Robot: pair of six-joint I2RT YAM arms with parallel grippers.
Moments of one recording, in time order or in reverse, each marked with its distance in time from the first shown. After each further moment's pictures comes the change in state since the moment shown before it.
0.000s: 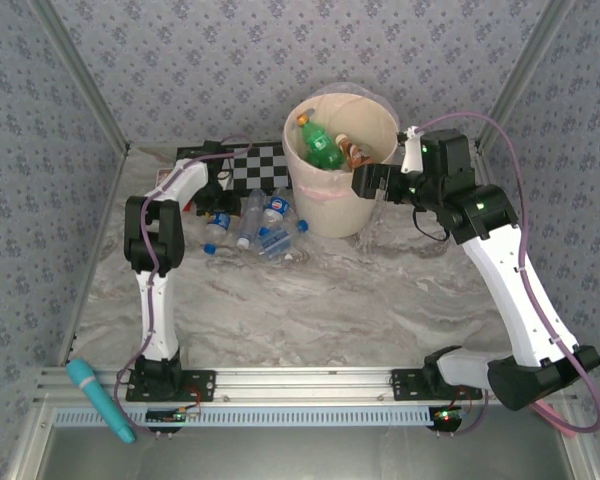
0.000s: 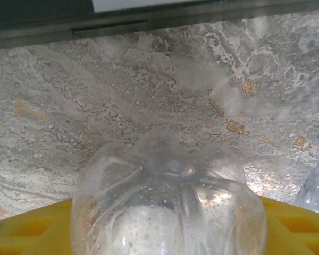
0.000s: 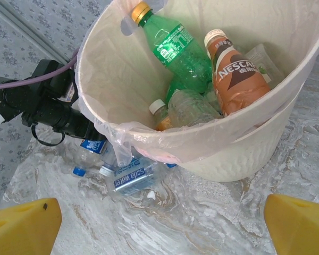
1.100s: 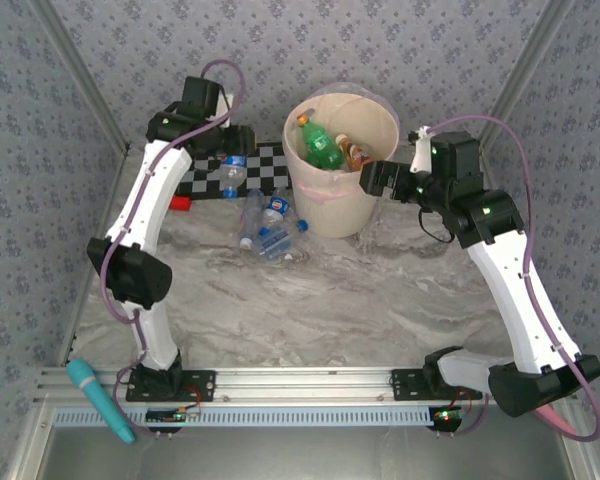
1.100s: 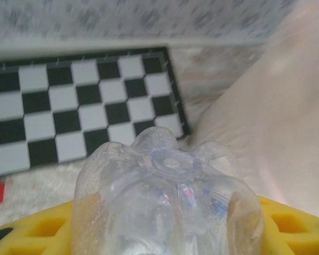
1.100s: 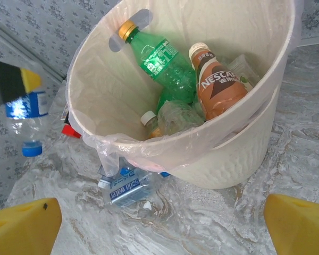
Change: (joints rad) left arm -0.141 -0.344 0.333 -0.029 0.080 -0.116; right arm -0.045 -0.035 -0.039 0.043 0.002 0.019
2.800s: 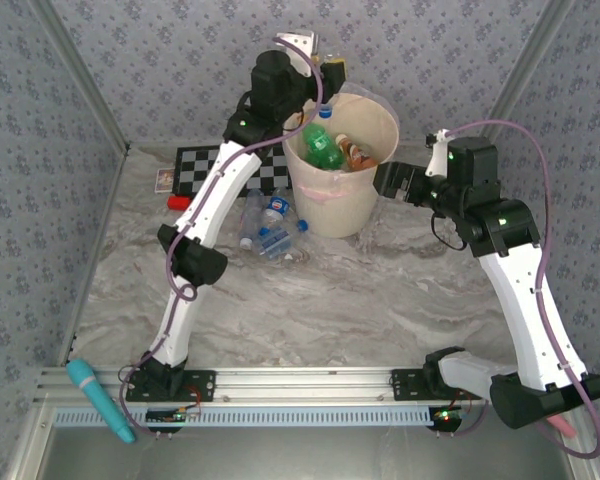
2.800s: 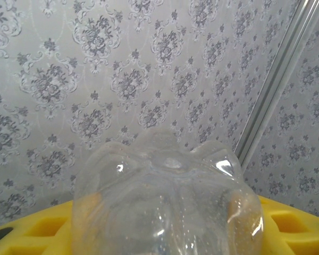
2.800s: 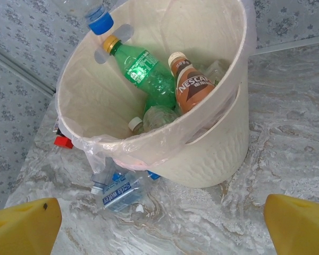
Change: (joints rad) left arm -0.270 0.424 0.558 0.689 -0.046 0.005; right arm -0.051 -0.062 -0.003 -0.048 0.019 0.011
